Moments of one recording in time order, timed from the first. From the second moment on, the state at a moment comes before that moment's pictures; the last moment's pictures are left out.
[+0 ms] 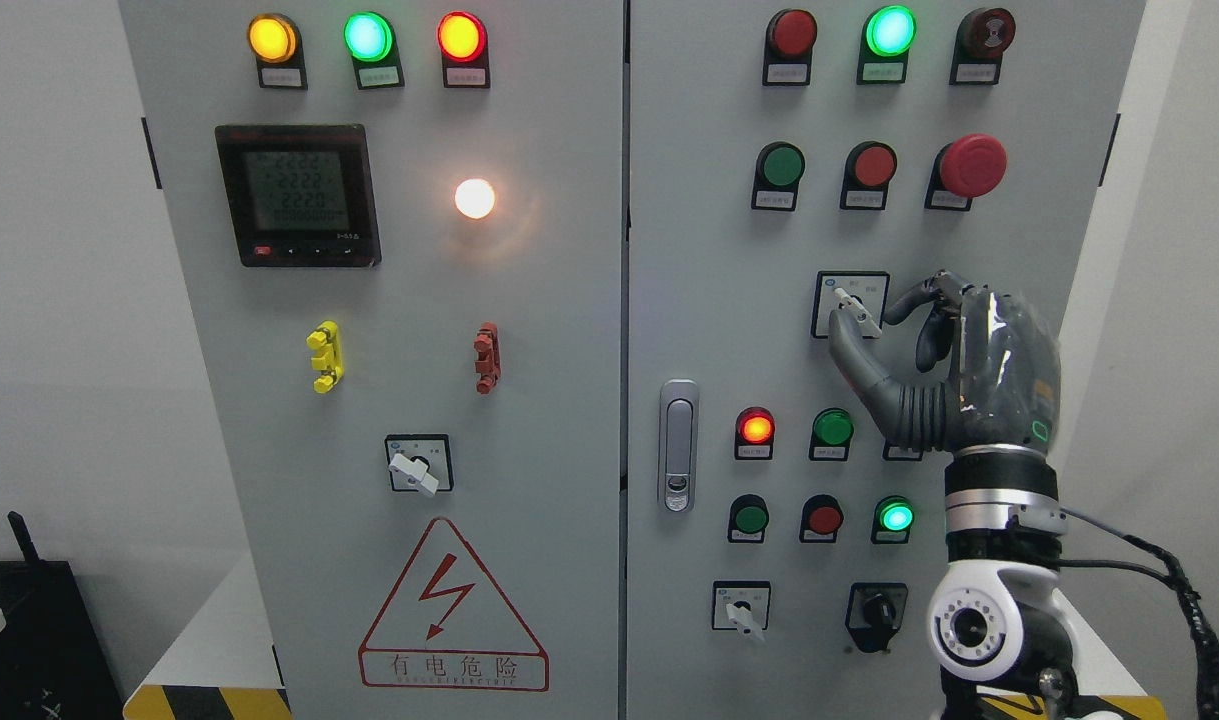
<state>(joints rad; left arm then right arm) 0.00 -0.09 0.00 0.00 0.04 -0.09 0.09 -0.70 0.12 -0.04 -1.80 1.01 0.25 0.05</state>
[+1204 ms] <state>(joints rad) 0.00 -0.09 0.00 0.00 0.04 -0.09 0.09 -0.71 0.12 -0.03 -1.79 1.02 0.25 0.05</state>
